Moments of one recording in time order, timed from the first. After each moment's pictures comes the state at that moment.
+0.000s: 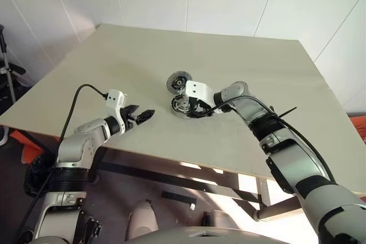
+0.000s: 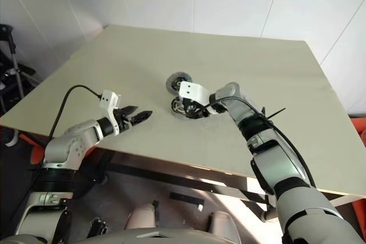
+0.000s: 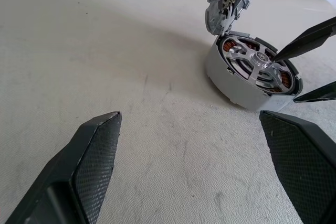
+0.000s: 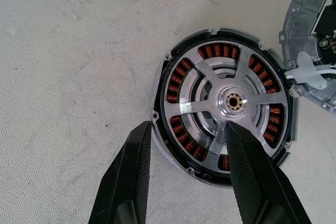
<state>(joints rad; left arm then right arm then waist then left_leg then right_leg) -0.33 0.40 0.11 0.07 -0.45 0.68 -0.63 -0.90 -0.36 0.42 0.69 -0.20 0.13 1.11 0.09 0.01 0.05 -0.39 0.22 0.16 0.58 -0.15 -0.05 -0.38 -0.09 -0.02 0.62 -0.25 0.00</state>
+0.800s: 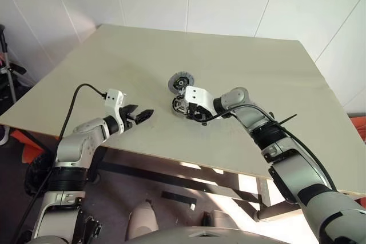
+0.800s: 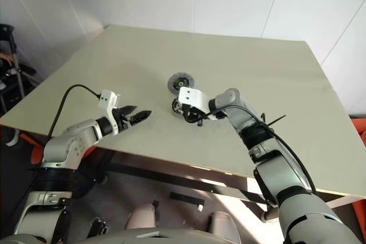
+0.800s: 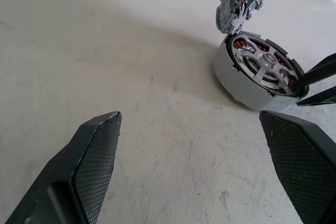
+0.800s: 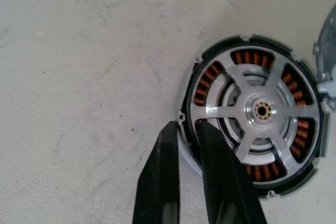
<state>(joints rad) -0.34 0.41 0.11 0.08 -0.45 0.68 -0.63 -0.82 -0.36 0.41 0.55 -0.20 0.19 1.12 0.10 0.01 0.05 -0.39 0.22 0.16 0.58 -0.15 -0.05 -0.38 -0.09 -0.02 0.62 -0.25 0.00</state>
